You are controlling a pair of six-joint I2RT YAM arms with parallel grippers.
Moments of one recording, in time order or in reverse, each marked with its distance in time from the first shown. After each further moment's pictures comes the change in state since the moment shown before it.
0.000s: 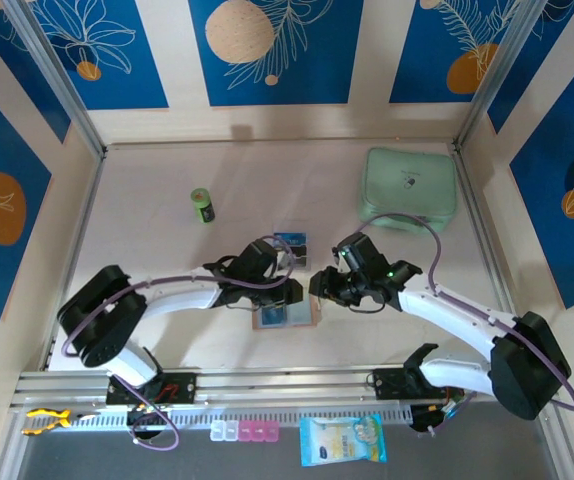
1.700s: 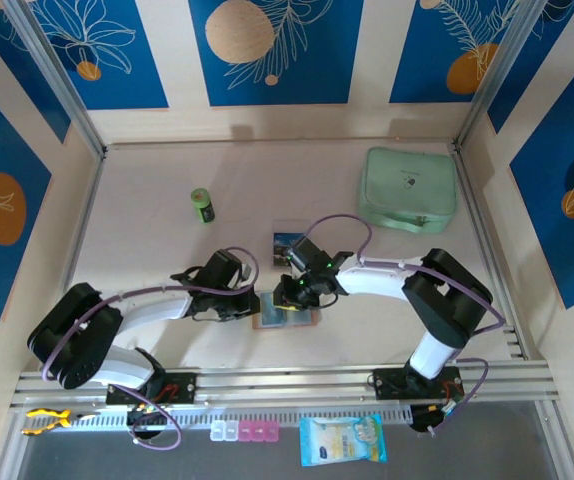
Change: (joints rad) left arm 0.168 -0.145 -0.217 -0.103 0.009 0.083; right arm 0.171 0.502 0.204 0.158 -0.045 0.018
